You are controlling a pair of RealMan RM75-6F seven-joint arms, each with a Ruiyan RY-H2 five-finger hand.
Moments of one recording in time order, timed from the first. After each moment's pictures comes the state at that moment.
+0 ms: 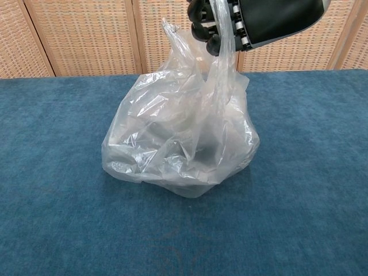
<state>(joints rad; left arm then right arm) -0.47 -0.97 -0.30 -1.68 1.41 1.19 -0.05 1.36 -0.92 -0.15 -1.65 -1.82 0.77 2.49</state>
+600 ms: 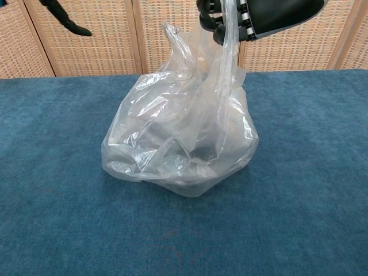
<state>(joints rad) -0.88 -1.34 -0.28 -1.12 1.63 1.00 -0.12 1.37 -0.93 -0.17 -1.58 -1.79 0.78 2.51</state>
